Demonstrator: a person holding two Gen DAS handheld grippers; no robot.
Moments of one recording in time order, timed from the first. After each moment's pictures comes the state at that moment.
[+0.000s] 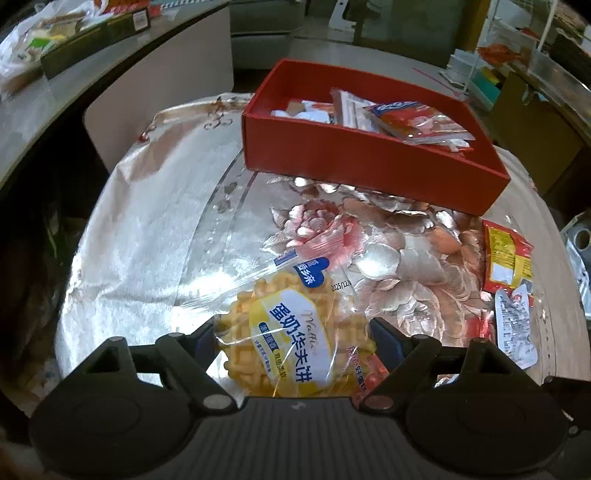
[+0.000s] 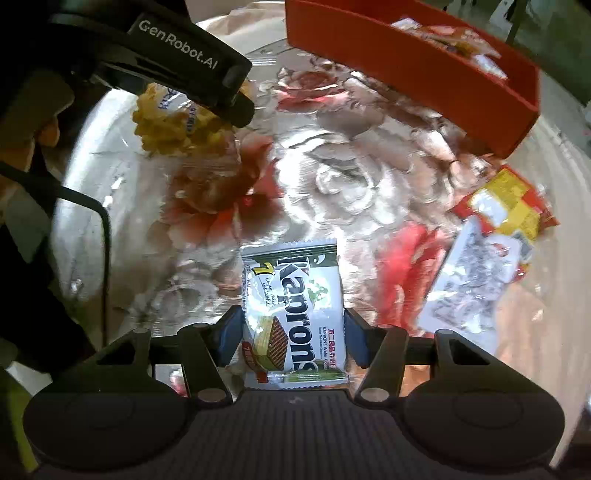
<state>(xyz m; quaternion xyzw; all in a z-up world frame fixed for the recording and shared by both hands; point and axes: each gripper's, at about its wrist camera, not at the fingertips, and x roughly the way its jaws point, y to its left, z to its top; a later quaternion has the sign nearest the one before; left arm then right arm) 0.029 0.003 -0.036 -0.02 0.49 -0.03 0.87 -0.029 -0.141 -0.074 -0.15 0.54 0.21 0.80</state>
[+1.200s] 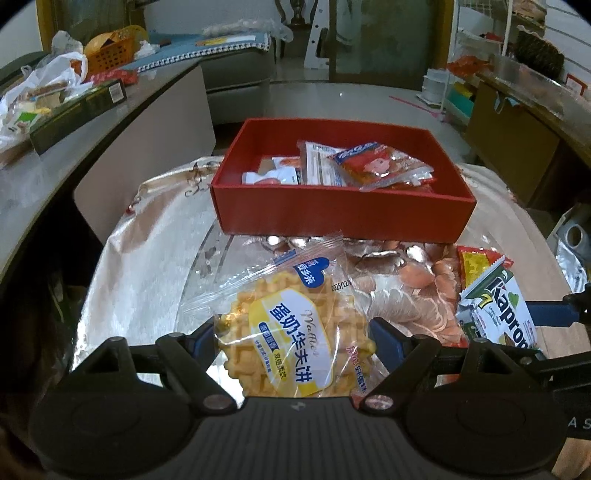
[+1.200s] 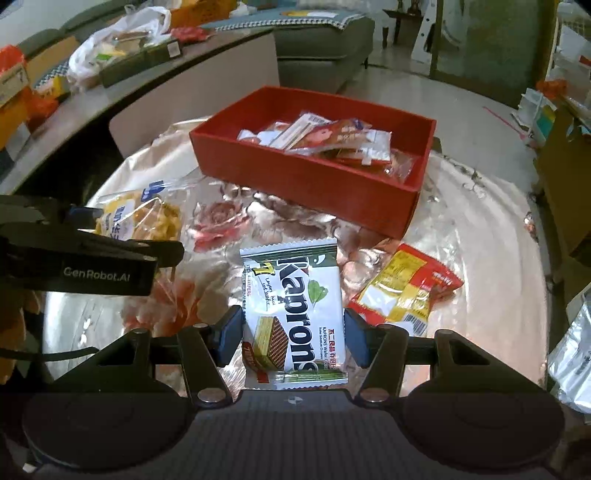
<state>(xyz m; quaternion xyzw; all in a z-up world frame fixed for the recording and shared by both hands) 0.026 -0.028 -0.010 0.03 0.43 -0.05 0.90 0.010 -0.191 -0.012 -0.05 0.45 0.15 0.88</state>
